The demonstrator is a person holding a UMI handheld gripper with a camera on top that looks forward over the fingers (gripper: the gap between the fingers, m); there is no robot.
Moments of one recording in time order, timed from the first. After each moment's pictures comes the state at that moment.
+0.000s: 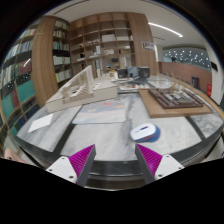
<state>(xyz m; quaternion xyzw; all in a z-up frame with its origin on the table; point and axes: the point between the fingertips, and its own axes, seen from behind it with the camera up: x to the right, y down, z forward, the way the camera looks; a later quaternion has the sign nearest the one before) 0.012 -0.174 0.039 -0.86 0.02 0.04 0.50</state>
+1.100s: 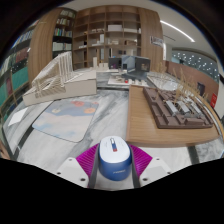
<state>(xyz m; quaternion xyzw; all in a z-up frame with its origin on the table) 0.143 -0.008 -0.012 -0.89 -0.04 0.01 0.46</state>
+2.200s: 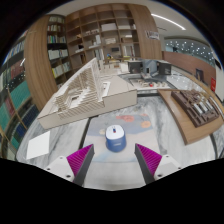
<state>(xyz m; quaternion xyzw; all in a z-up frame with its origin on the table) -0.078 0.015 0.051 -0.89 0.02 0.06 0.45</state>
